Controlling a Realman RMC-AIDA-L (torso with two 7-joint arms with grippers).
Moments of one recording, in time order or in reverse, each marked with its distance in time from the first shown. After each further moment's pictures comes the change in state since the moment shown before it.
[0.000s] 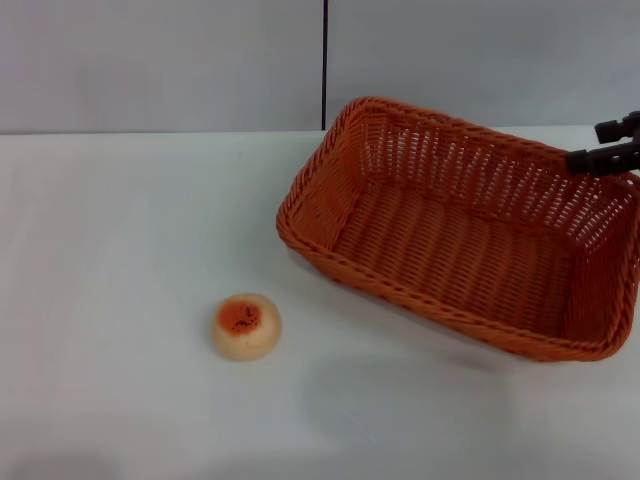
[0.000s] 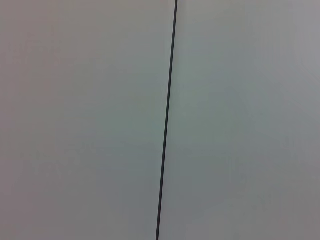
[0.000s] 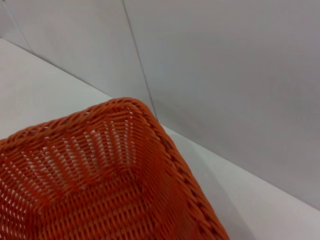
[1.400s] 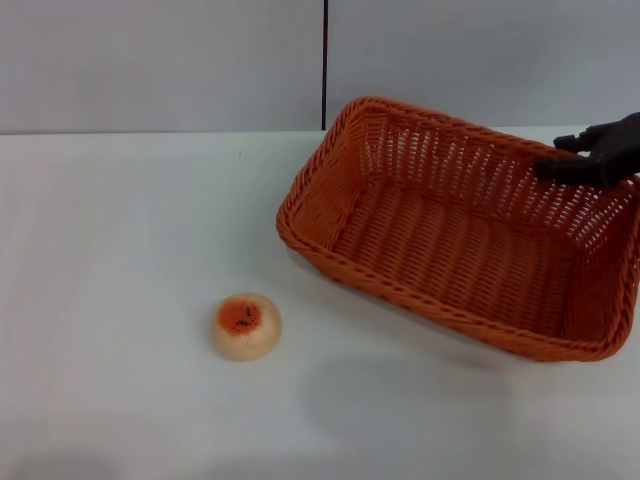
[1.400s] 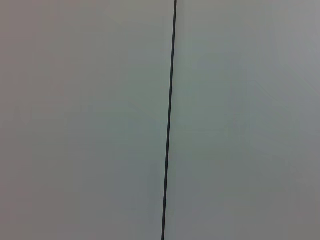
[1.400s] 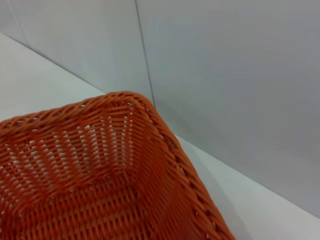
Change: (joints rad) left arm 0.013 0.004 -0.001 0.022 0.001 0.008 -0.001; right arm 0.004 0.046 -0.013 0.119 0.042 -0.164 -0.152
